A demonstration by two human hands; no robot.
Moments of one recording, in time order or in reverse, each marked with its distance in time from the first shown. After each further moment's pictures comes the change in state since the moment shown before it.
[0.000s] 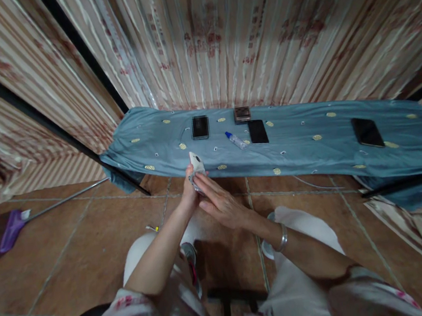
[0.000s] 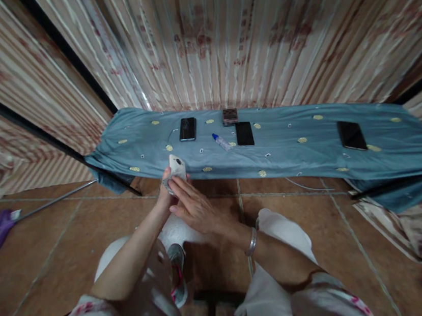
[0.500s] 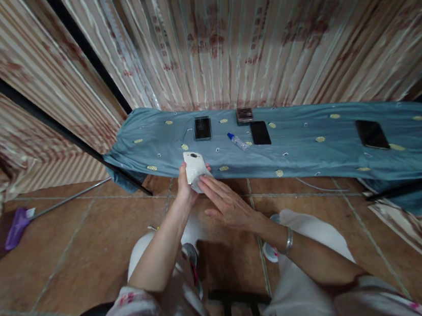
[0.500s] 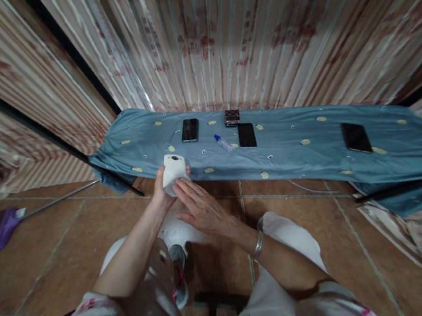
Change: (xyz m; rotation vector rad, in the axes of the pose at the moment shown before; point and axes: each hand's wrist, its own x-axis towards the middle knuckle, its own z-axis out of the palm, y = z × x) left_hand -0.006 0.027 0.004 -0.043 -0.159 -0.045; right_hand -0.007 0.010 -0.003 -0.264 0.033 -0.176
